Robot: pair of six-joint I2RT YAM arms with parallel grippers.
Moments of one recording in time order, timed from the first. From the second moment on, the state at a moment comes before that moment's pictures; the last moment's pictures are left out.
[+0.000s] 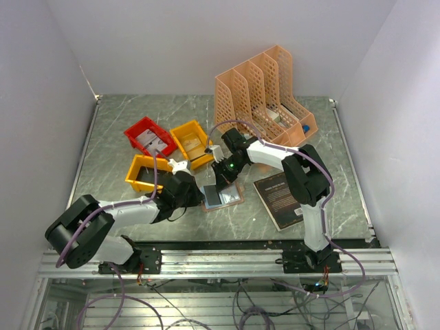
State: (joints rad) left arm -0.75 1.34 0.43 0.25 -0.10 -0.81; right arm 0.63 2.10 1.42 -0.59 -0.65 -0.16
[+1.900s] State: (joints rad) left arm -0.75 1.37 0.46 0.25 -0.07 -0.80; right arm 0.63 2.09 1.43 -0.61 -0.66 -0.16
